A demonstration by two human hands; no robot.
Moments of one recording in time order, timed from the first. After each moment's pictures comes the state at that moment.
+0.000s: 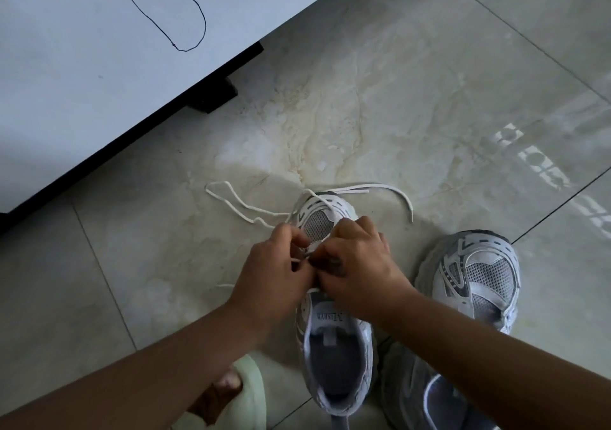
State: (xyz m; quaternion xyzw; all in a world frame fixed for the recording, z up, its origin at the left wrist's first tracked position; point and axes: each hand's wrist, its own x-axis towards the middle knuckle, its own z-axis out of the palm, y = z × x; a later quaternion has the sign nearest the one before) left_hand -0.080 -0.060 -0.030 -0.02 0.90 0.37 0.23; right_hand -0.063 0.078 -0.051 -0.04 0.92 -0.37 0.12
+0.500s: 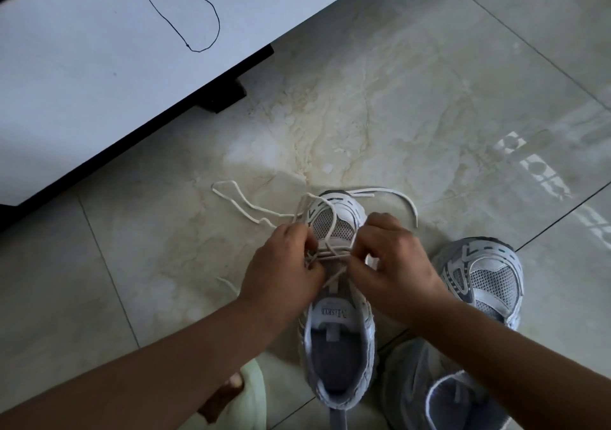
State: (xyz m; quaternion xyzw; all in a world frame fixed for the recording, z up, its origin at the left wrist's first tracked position) left_hand -0.084 -0.052 -0.023 0.05 0.94 0.27 0.20; right_hand -0.065 0.103 -0.044 -0.07 0.89 -0.45 0.01
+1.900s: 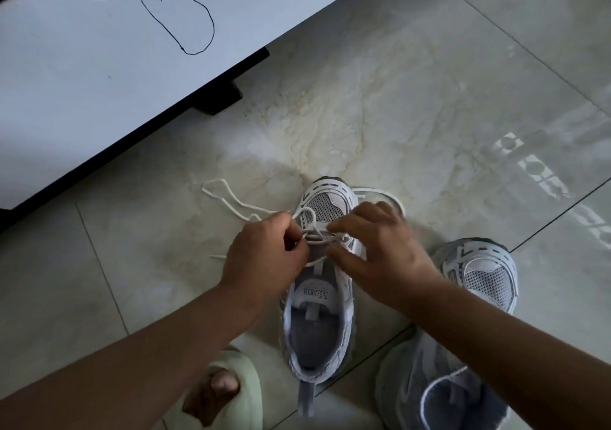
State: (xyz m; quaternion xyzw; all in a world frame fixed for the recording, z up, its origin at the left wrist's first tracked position) left_hand -0.101 -0.062 -0.025 0.03 0.95 0.29 0.14; right_hand -0.078 0.105 -0.040 -0.06 0.94 -0.32 0.09
